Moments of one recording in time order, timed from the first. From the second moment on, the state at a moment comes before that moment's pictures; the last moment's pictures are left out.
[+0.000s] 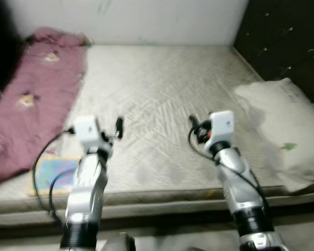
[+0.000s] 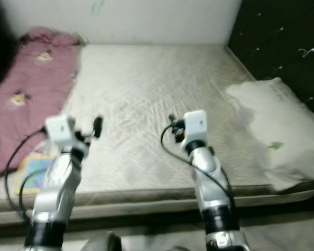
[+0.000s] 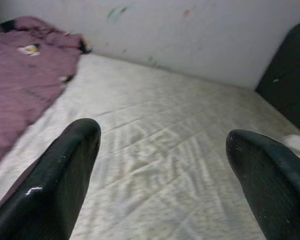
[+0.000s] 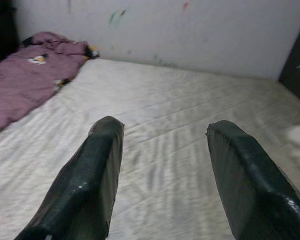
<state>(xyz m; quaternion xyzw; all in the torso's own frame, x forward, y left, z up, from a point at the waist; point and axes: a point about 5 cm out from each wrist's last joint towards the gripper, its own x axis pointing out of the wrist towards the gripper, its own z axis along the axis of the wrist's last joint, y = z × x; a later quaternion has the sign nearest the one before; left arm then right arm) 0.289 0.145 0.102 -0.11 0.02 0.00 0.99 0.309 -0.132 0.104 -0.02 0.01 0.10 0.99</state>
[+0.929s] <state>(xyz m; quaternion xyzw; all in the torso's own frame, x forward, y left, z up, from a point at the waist) 0.290 0.139 0.103 -0.11 0.02 -0.01 0.99 0.308 -0.135 0.093 -0.02 0.04 0.10 0.99</state>
